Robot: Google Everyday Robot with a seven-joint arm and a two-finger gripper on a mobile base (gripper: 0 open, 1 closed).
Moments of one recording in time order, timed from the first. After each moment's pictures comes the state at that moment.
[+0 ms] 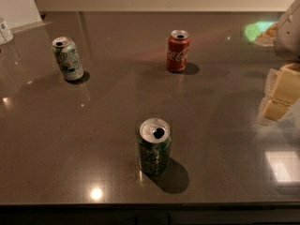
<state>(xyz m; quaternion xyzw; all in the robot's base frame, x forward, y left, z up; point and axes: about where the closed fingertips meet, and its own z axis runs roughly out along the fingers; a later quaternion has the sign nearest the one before) 0.438 -0.217 0.976 -0.60 0.78 -0.03 0.16</state>
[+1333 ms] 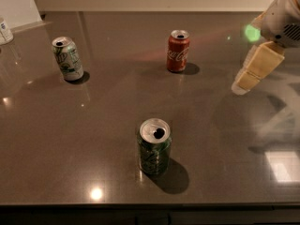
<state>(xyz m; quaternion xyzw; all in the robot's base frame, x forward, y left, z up) 0.514 -0.215 0.977 -0.53 0.81 -0.02 0.25</state>
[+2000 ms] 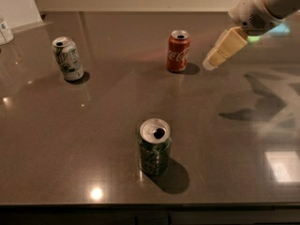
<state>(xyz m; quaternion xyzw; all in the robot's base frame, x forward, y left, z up) 0.600 -0.188 0.970 -0.50 0.80 0.03 0.33</state>
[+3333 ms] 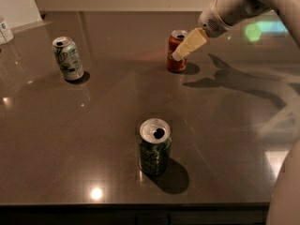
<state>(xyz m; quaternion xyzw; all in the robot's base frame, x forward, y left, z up) 0.712 -0.135 0.910 -0.46 0.81 0.11 0.34</state>
